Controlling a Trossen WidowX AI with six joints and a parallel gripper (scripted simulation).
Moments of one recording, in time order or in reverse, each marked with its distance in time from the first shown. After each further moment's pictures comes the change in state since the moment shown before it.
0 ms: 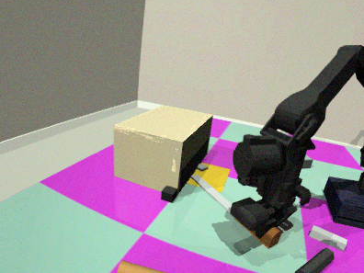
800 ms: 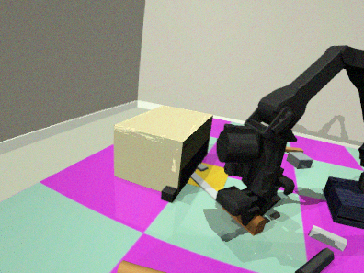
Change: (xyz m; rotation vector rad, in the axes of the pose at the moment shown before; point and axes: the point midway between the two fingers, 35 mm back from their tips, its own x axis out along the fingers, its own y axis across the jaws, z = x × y) arm -0.001 0.001 0.044 -0.001 -0.004 0.002
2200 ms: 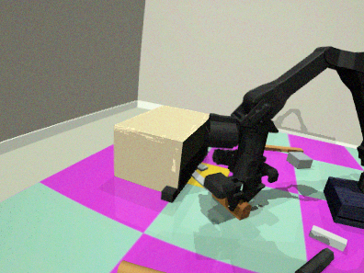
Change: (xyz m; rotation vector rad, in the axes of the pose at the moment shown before) arm -0.001 -0.008 0.055 0.001 -0.004 0.003
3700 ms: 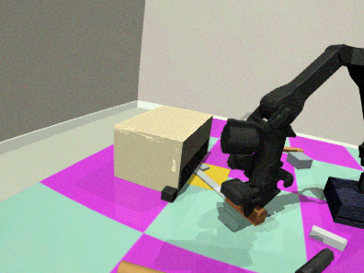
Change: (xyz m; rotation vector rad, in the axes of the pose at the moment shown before) arm 0.001 -0.019 -0.033 -0.004 0.002 -0.004
